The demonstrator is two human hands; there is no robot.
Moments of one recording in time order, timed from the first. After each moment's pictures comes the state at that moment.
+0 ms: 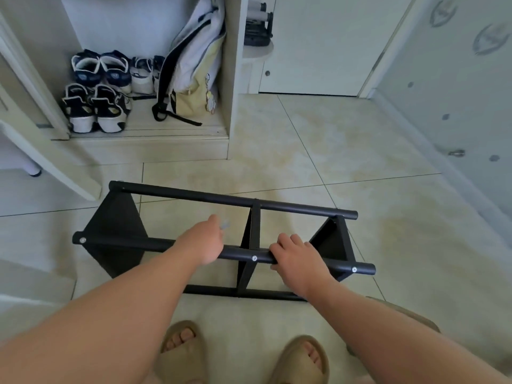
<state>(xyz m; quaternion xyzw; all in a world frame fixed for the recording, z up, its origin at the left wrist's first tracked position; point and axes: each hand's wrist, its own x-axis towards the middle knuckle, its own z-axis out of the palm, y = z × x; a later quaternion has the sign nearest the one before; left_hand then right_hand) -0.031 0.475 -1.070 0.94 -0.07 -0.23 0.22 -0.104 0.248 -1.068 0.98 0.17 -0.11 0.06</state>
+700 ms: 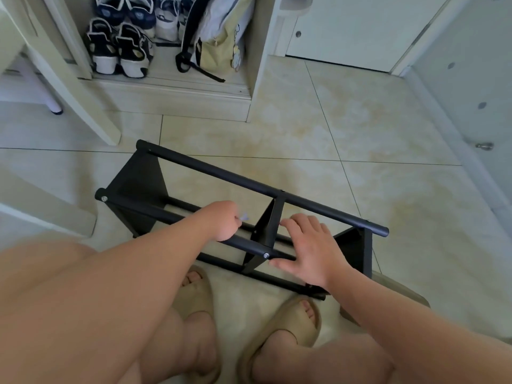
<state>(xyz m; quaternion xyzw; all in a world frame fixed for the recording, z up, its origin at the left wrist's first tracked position) -0.080 0.484 -1.074 0.91 -0.08 -0.32 0.24 -0.158 0.256 -1.056 0.98 0.16 -0.13 -0.02</state>
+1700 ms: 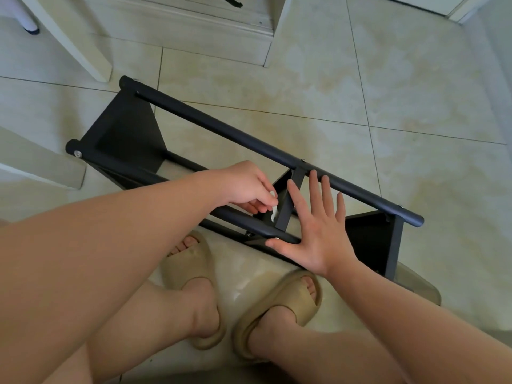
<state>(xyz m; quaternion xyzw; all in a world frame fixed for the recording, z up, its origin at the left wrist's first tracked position) -0.051 0.462 -1.115 0.72 0.00 -0.43 0.54 -0.146 0.265 -1.095 0.98 0.12 -0.16 -0.03</state>
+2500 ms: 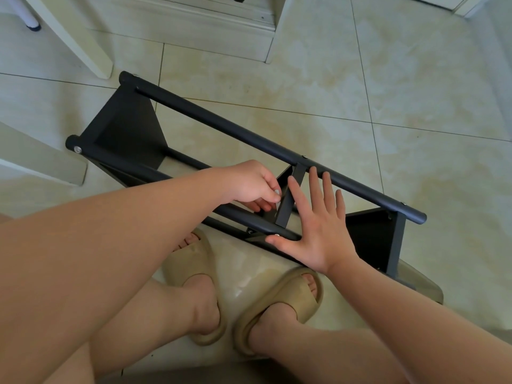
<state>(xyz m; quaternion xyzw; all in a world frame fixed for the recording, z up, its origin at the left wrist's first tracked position) -0.054 0.454 -1.110 0.72 -0.02 -0.44 0.54 -0.146 0.265 -1.097 0.98 0.13 -0.15 -0.05</state>
